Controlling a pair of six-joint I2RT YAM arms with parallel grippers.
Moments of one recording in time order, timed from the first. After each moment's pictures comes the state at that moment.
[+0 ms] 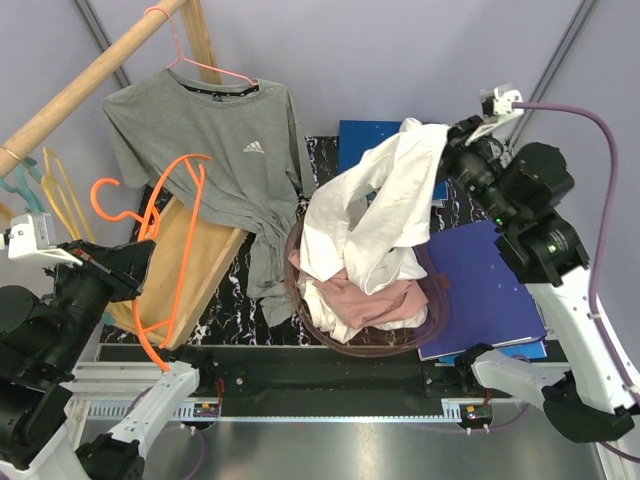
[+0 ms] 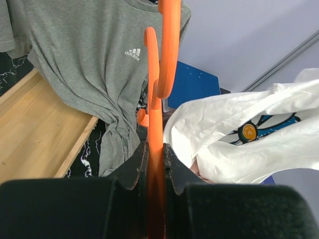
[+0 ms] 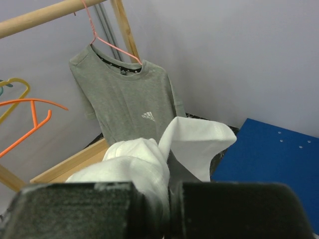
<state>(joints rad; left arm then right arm) -0.23 0.68 1.79 -1.23 -0.07 -0.50 0.51 1.09 1.55 -0.31 -0.11 0.24</state>
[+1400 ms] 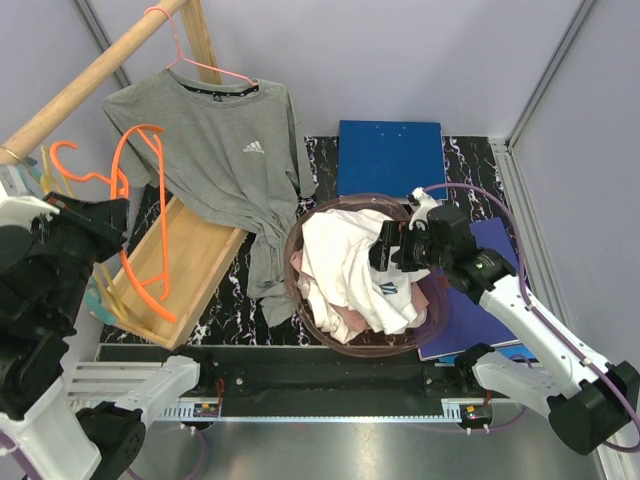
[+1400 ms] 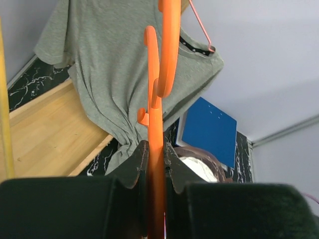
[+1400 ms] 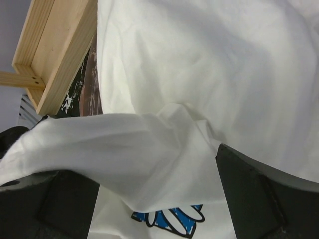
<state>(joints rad) -0.23 0.89 2.03 -1.29 -0.31 -0.62 0.51 1.01 0.85 -0.44 -0.29 0.53</state>
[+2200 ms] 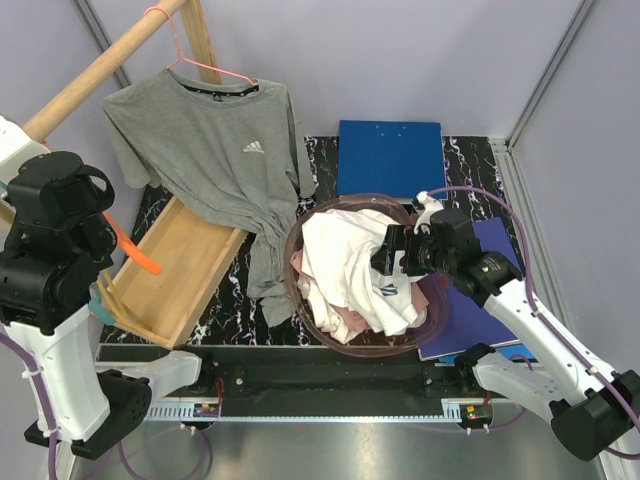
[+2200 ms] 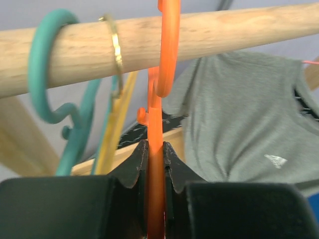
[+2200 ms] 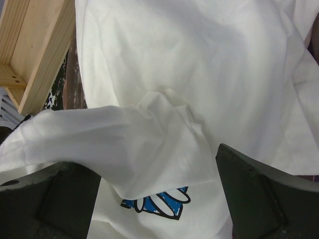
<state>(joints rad) -0.23 1.14 2.15 -1.29 -0.89 -0.44 0.51 0.96 0.88 -0.55 -0.22 0.50</state>
